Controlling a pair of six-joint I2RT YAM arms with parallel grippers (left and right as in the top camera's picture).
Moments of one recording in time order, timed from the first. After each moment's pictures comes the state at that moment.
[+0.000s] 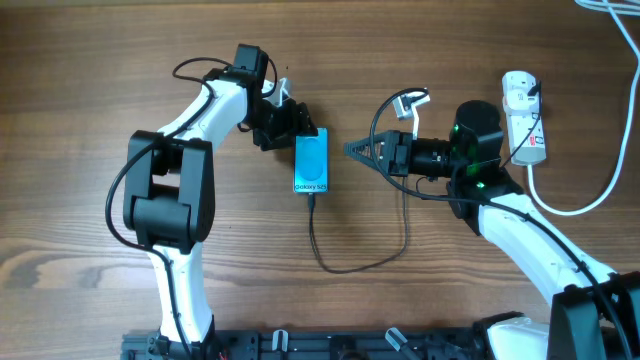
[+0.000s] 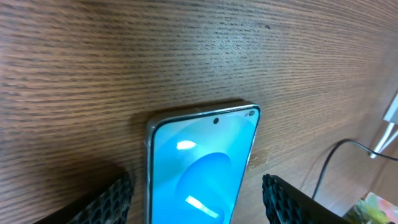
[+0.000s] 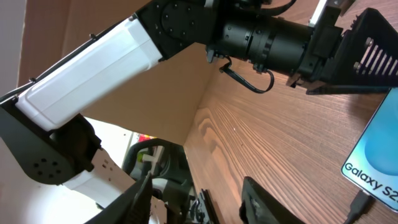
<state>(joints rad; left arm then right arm) -0.21 2.20 1.55 -0.77 0.55 -0.34 0.25 1.45 0.70 0.45 -1.12 0.89</state>
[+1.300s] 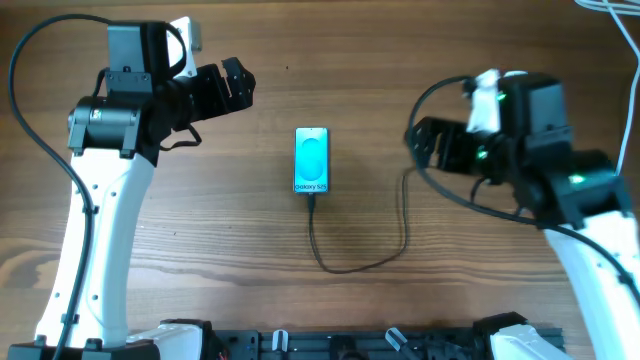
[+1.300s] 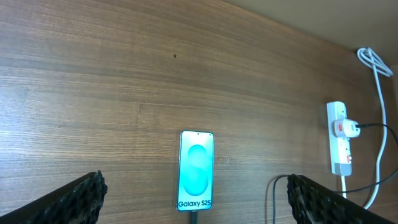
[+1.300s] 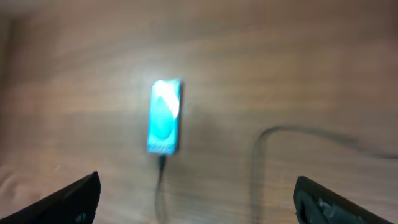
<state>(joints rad) -0.08 1.45 1.51 -0.91 0.27 -0.34 0.21 1.22 1.34 -1.01 -0.22 0.36</state>
